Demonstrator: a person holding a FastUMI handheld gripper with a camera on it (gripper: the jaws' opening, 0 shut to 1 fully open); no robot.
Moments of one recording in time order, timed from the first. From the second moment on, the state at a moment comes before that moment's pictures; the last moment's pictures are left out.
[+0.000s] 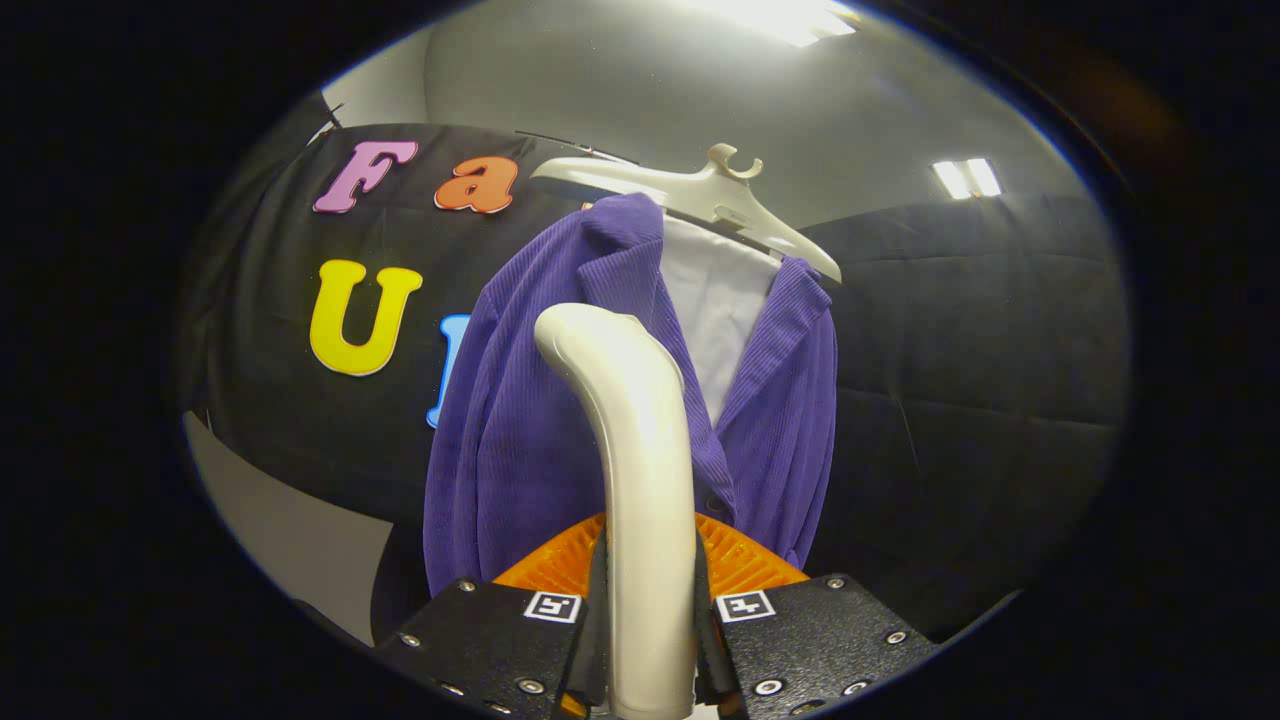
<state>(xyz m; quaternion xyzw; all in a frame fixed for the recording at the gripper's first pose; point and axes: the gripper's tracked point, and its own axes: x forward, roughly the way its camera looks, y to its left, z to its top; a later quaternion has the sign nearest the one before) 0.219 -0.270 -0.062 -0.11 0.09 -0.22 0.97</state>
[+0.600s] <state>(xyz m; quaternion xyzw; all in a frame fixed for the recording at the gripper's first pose) 0.196 -0.273 -0.165 -0.11 0.17 -0.18 0.96</state>
